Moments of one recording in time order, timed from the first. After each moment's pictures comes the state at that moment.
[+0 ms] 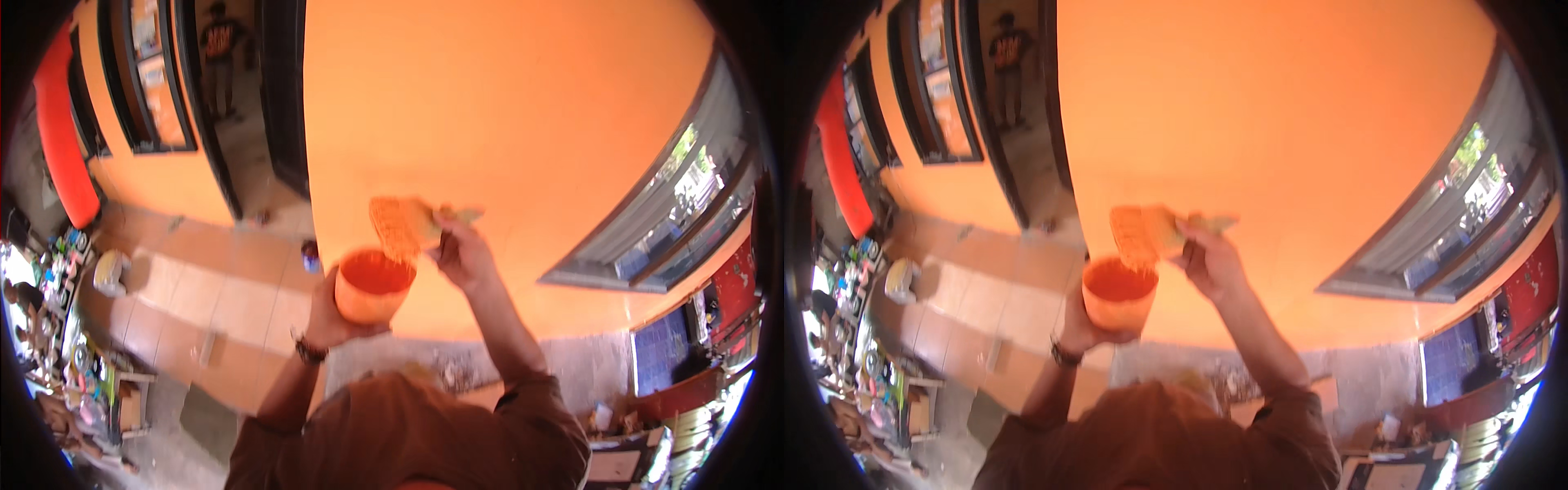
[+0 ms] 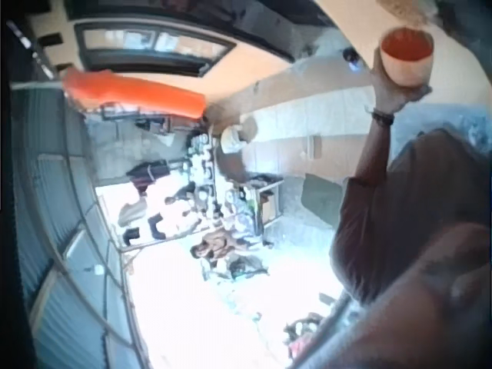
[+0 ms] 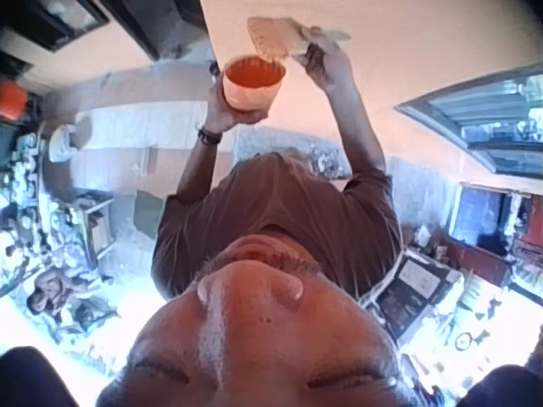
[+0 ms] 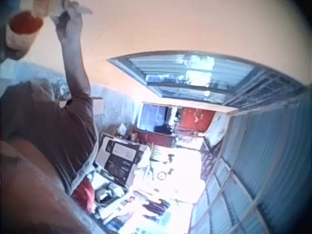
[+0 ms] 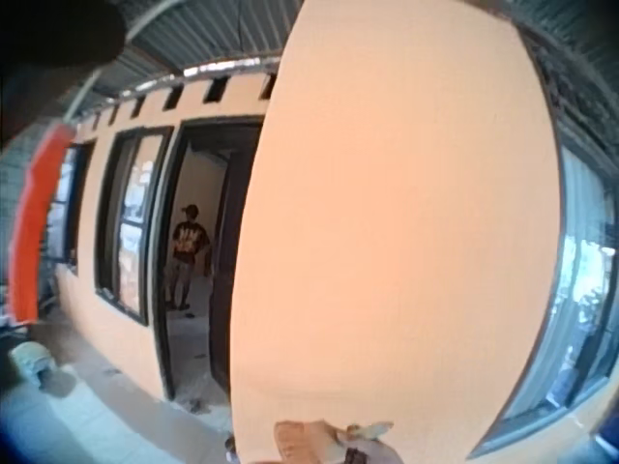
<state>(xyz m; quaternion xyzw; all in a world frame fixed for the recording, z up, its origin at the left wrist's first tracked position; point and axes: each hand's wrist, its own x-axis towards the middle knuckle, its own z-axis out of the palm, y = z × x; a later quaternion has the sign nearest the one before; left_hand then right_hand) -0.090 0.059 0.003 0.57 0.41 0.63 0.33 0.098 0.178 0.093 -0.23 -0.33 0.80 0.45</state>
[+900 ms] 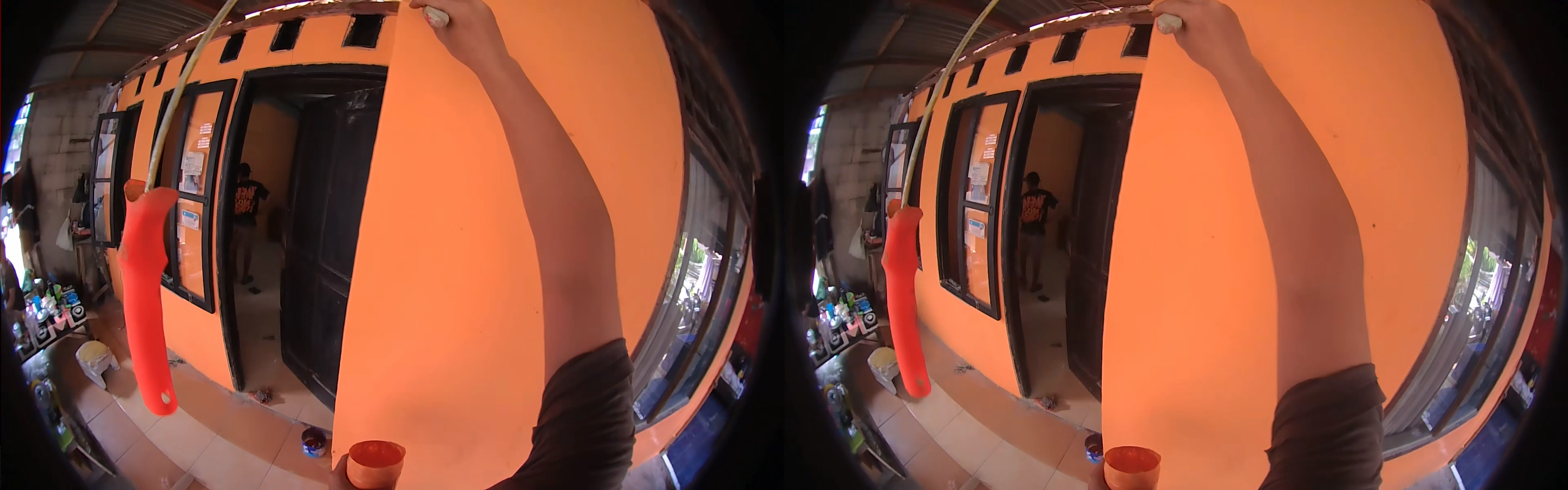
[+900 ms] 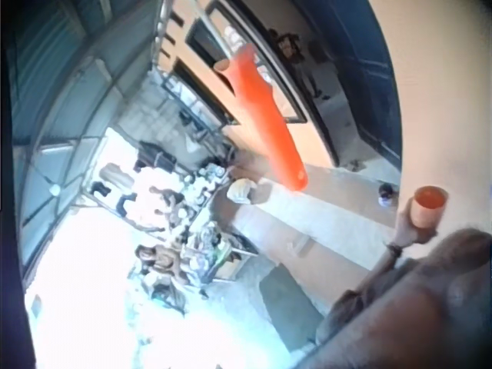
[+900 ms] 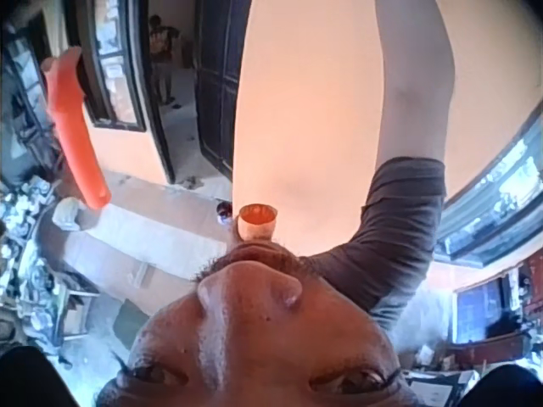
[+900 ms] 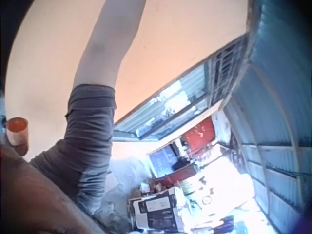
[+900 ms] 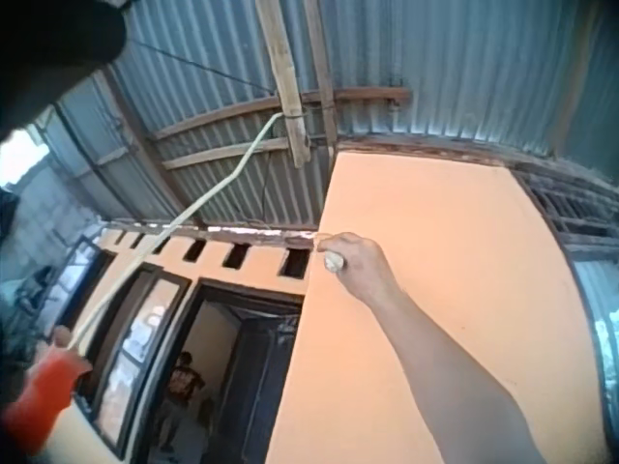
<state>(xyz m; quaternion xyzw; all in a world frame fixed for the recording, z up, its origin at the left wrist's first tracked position) -0.108 0.085 0.001 0.44 0.38 0.73 0.37 -0.076 0.262 0.630 0.18 -0.64 -0.47 0.57</state>
